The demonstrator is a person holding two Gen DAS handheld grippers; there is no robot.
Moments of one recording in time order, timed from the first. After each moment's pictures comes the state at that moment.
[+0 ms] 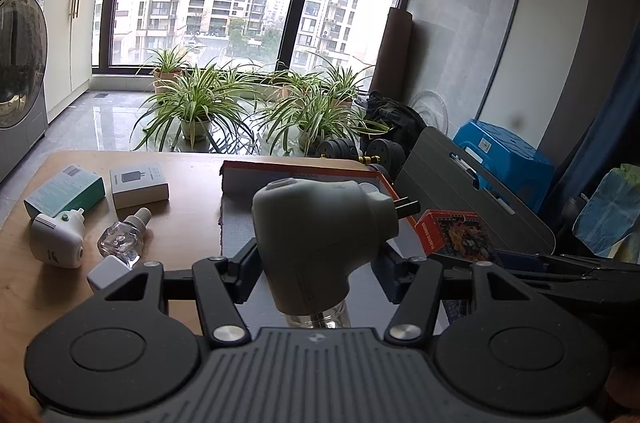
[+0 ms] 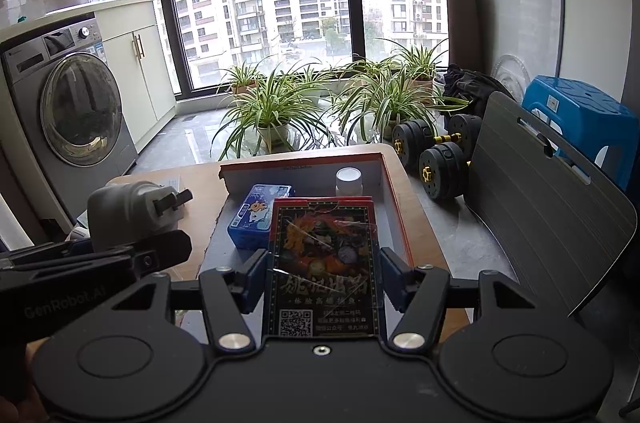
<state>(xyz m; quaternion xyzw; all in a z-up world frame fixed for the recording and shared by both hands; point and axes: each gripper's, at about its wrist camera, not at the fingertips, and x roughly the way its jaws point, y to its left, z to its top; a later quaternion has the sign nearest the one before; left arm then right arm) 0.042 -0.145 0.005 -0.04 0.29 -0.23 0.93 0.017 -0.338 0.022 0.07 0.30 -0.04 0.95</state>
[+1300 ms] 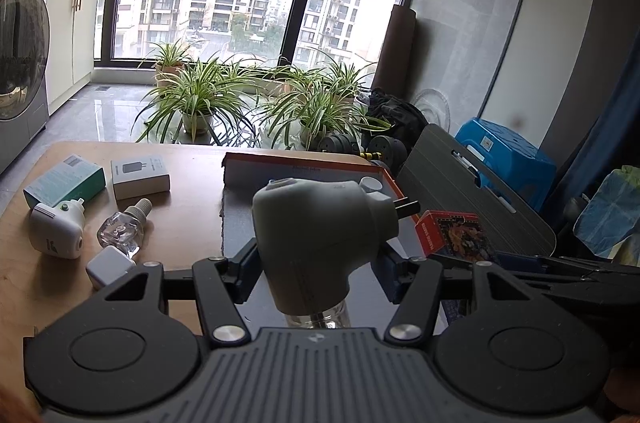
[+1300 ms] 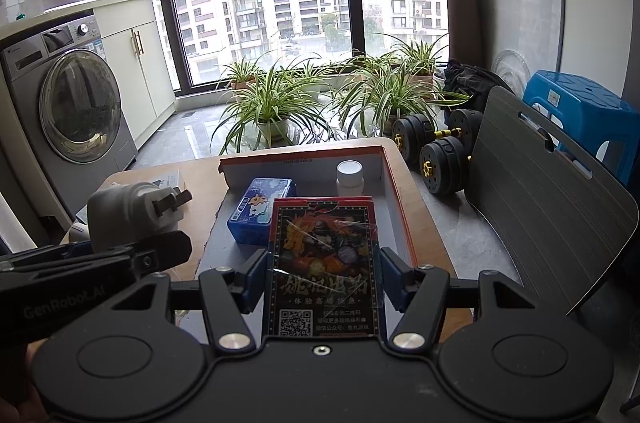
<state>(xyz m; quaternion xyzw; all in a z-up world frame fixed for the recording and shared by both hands) 0.044 -0.144 -0.001 -0.04 0.29 -0.23 0.93 0.019 -0.337 0.016 0.07 0.31 -0.04 0.95</state>
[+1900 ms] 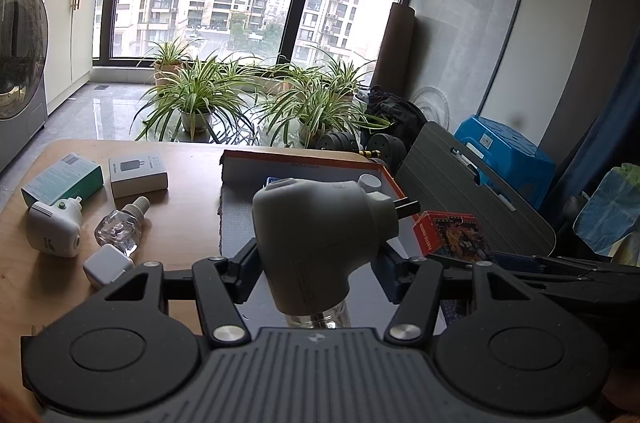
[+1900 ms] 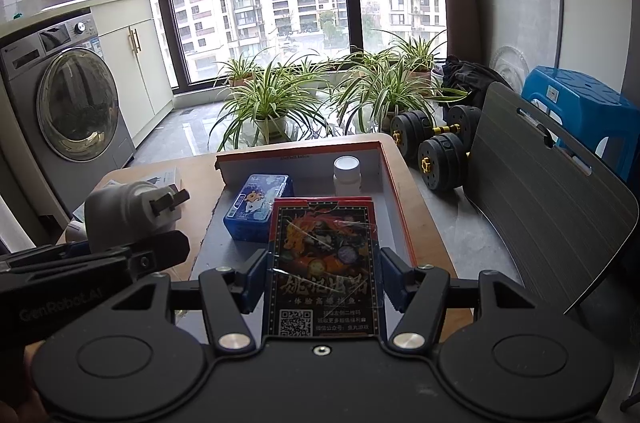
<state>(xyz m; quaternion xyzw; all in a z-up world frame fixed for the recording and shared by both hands) 0.042 -0.146 -0.003 -0.04 0.29 -0.23 0.93 0.018 -0.338 0.006 0.07 0.31 -0.04 0.95</state>
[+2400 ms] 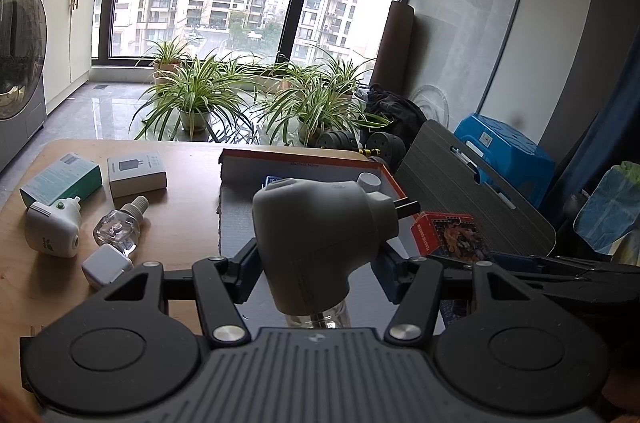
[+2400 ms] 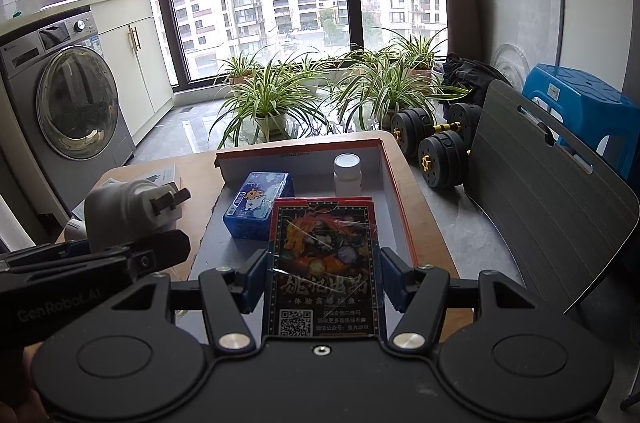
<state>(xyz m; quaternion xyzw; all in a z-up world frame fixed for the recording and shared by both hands) 0.041 -0.148 -0.004 -0.04 0.29 -0.23 0.93 0.017 -0.338 0.003 0.07 0.31 -0.04 0.95</state>
